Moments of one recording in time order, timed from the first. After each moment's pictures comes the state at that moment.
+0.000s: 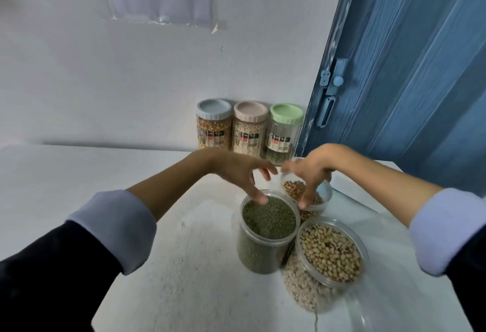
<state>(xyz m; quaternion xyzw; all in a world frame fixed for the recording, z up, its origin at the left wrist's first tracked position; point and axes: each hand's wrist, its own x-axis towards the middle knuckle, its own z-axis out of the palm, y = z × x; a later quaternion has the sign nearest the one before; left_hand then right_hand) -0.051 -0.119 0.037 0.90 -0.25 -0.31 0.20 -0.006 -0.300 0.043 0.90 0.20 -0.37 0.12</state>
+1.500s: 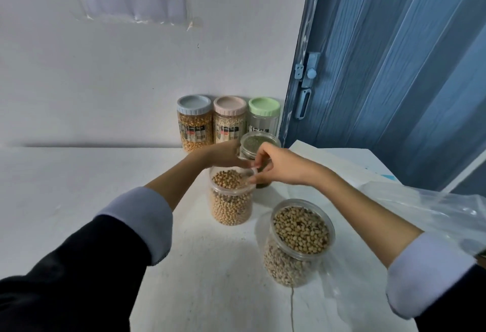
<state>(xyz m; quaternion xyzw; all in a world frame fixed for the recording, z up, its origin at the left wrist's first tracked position) -0.049 -0.146 0.021 0.93 -0.11 -0.18 0.31 -0.070 -0.312 0.027 0.91 0.24 -0.16 -0.30</state>
